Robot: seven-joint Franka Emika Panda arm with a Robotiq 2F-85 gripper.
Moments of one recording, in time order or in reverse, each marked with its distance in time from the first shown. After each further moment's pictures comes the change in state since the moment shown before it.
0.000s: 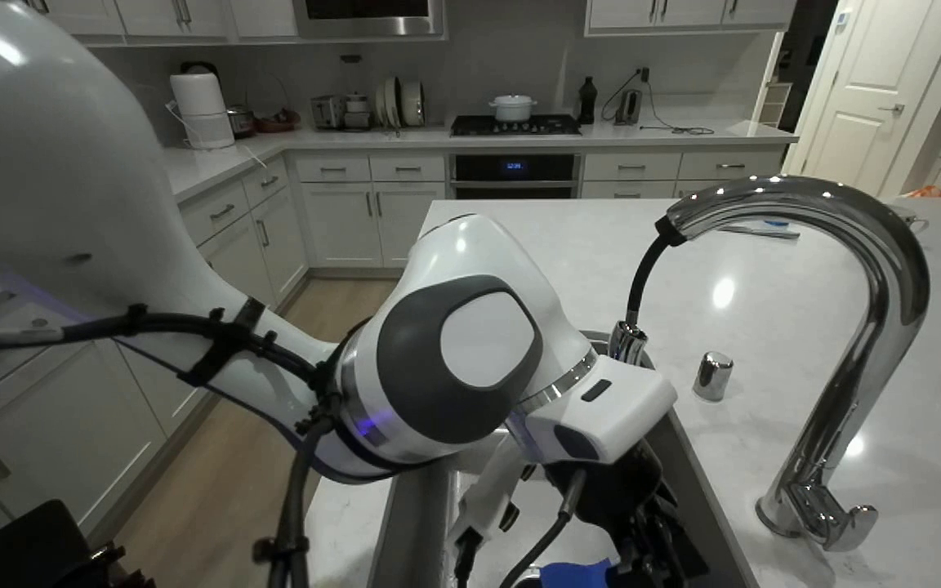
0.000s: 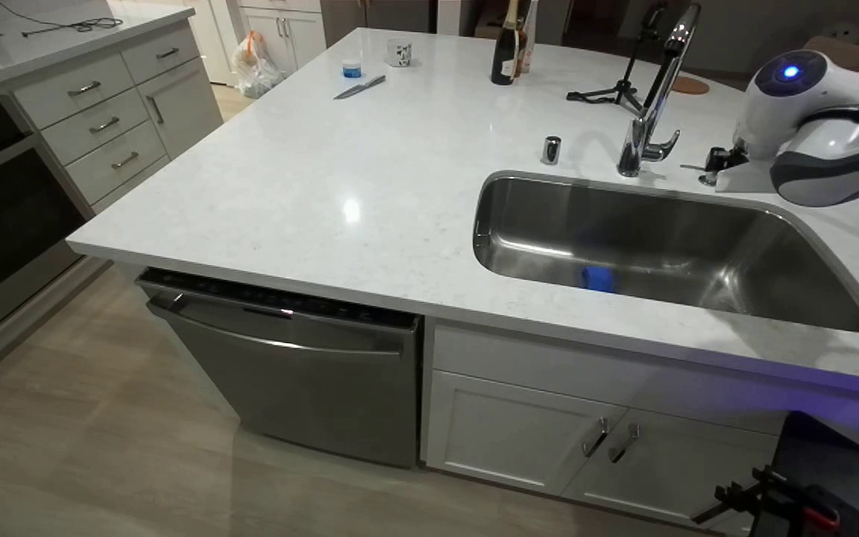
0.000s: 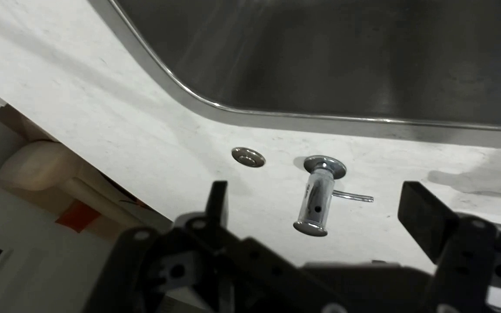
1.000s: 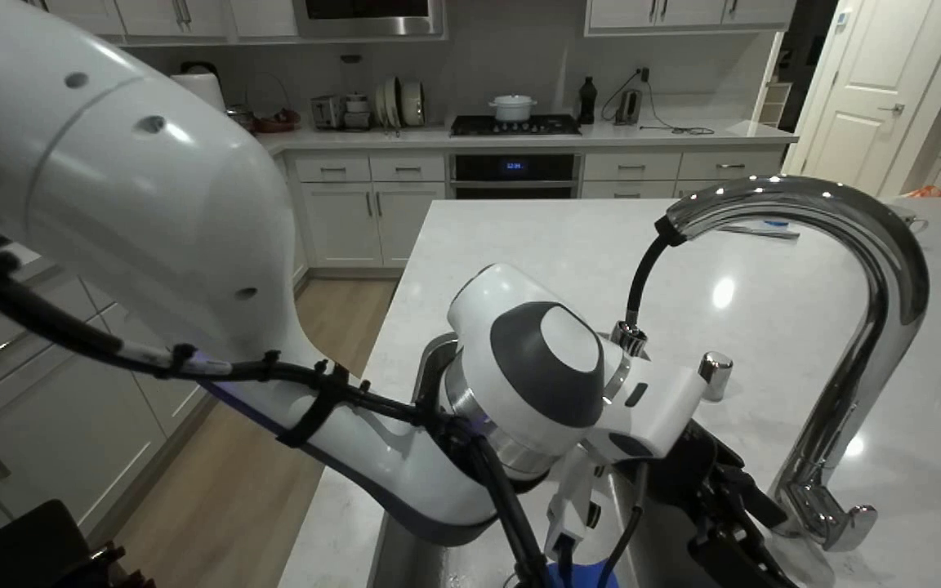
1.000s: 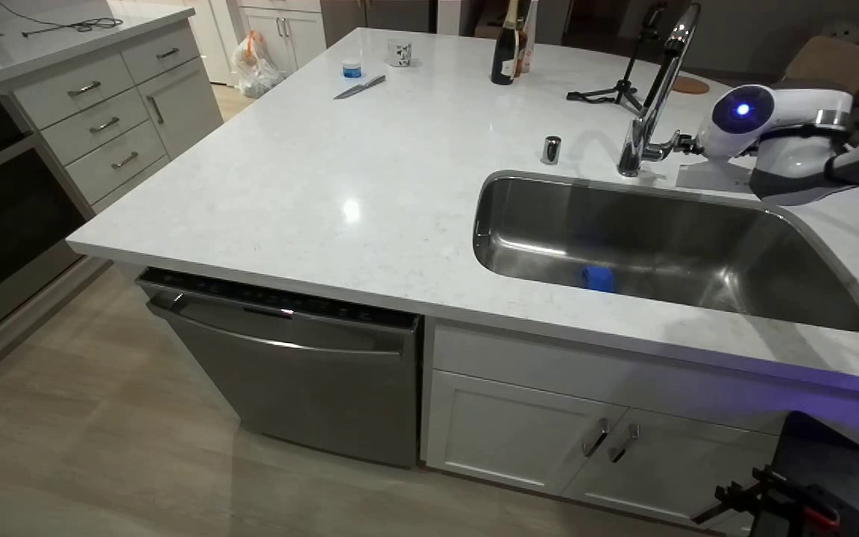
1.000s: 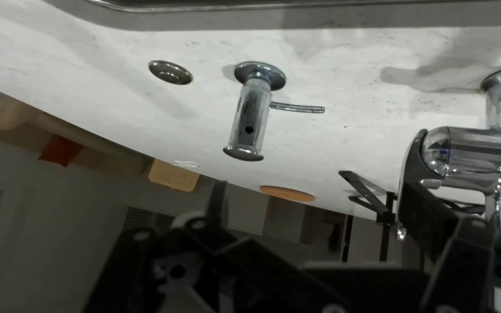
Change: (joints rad) arm 0.037 0.253 -0.099 0.259 -0.276 0.176 0.403
